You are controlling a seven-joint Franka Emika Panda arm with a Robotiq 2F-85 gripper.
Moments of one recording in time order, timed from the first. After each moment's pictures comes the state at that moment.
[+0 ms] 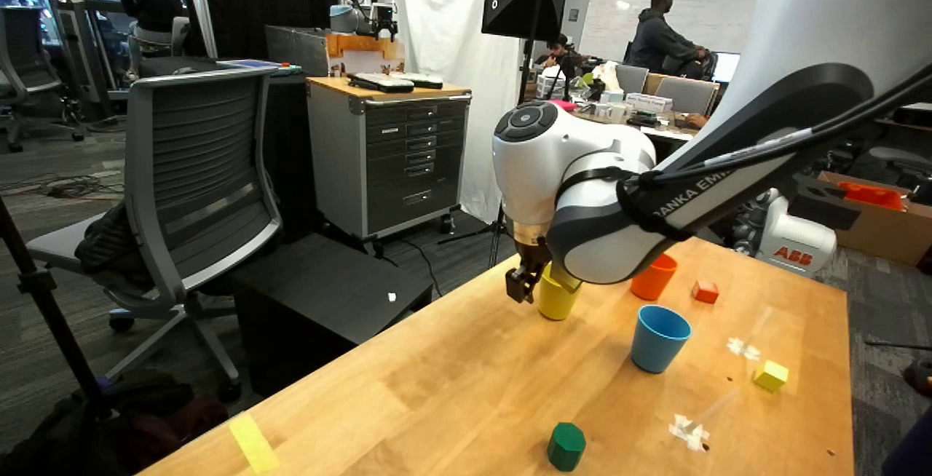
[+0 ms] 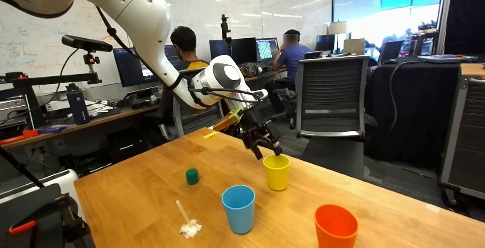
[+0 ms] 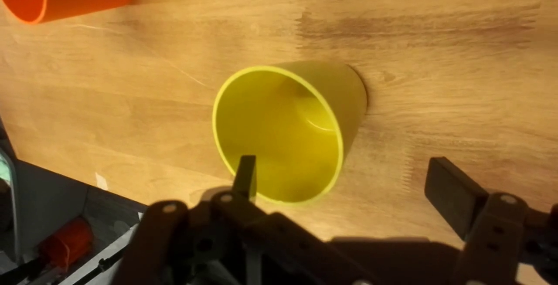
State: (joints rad) arm 0.24 0.93 -0.26 -1.55 -0.52 2.45 0.46
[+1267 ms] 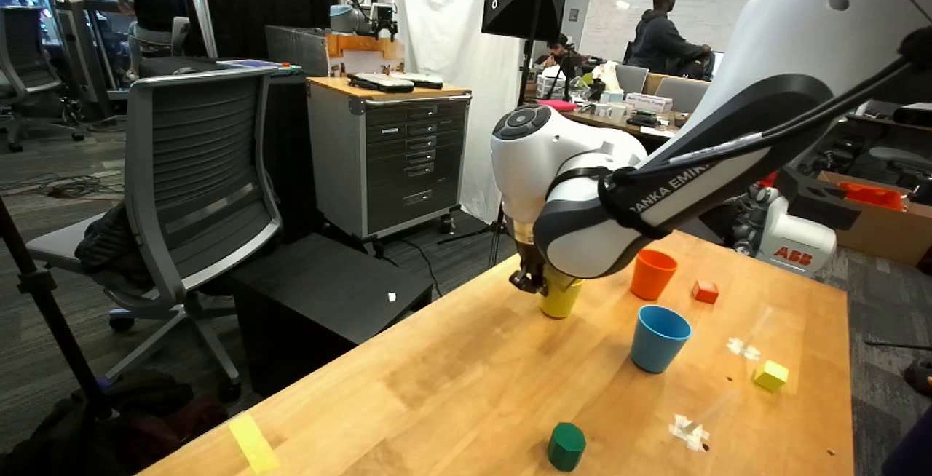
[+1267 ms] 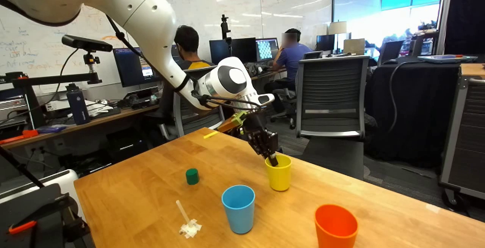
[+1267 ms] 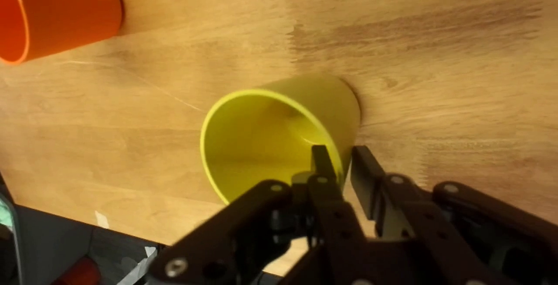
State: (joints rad) arm 0.22 0.97 -0.26 -1.48 -0.42 2.40 0.46
